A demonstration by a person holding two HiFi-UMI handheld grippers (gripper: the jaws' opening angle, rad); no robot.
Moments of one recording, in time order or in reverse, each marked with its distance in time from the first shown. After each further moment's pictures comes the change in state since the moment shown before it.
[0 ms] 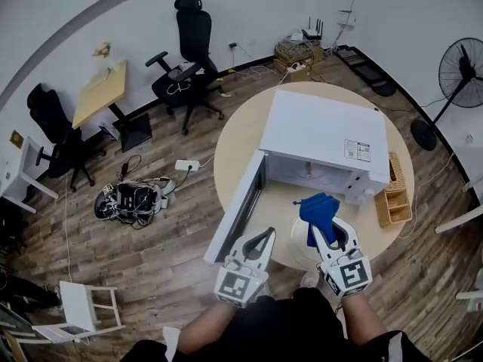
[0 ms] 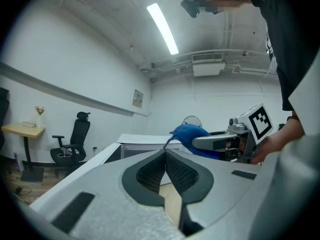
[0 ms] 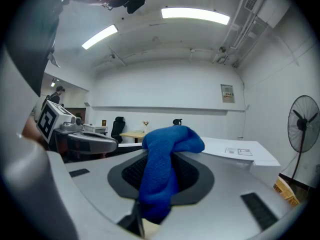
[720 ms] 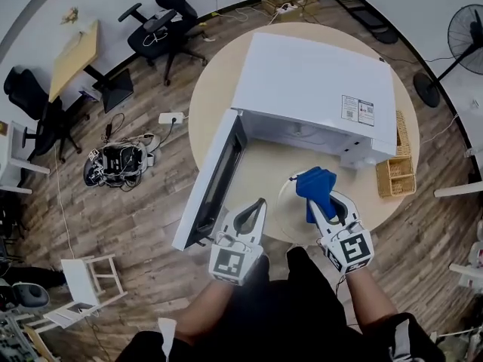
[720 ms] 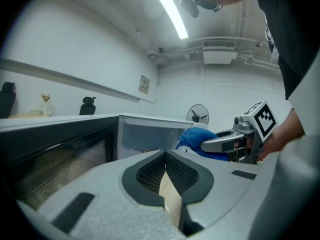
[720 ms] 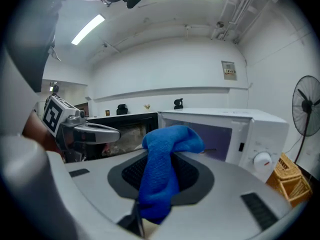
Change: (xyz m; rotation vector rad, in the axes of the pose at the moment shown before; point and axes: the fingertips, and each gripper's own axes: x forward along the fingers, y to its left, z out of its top) left arm 0.052 -0.004 -0.072 -0.070 0.137 0.075; right arm 0.001 -0.047 -0.100 0.081 0.205 0.068
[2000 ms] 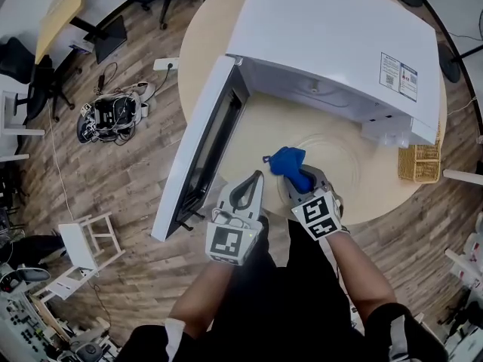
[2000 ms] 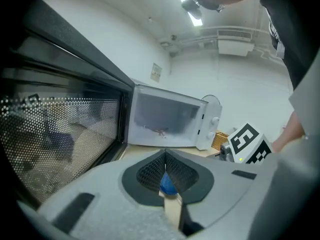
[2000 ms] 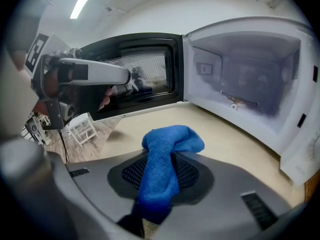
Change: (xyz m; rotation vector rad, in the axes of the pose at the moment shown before) left arm 0.019 0.030 -0.085 -0.085 0.123 0.114; right arm 0.098 0.050 -0.169 -0.114 0.430 0.204
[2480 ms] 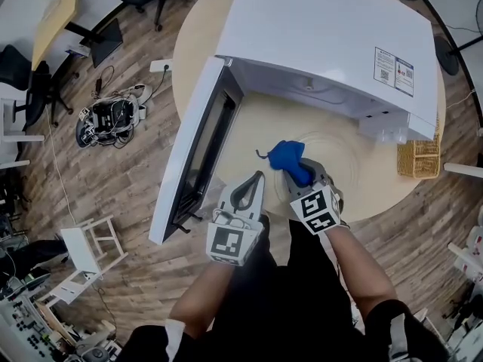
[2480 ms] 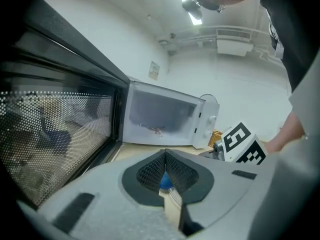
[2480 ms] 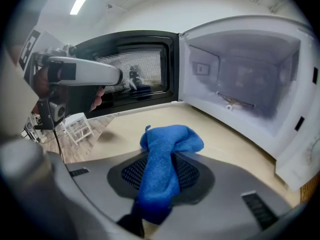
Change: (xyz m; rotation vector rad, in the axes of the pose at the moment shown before) left arm 0.008 -0.011 -0.005 0.006 0.012 -0.031; right arm 0.004 -0.017 -0.001 -0.016 0.005 -0.041
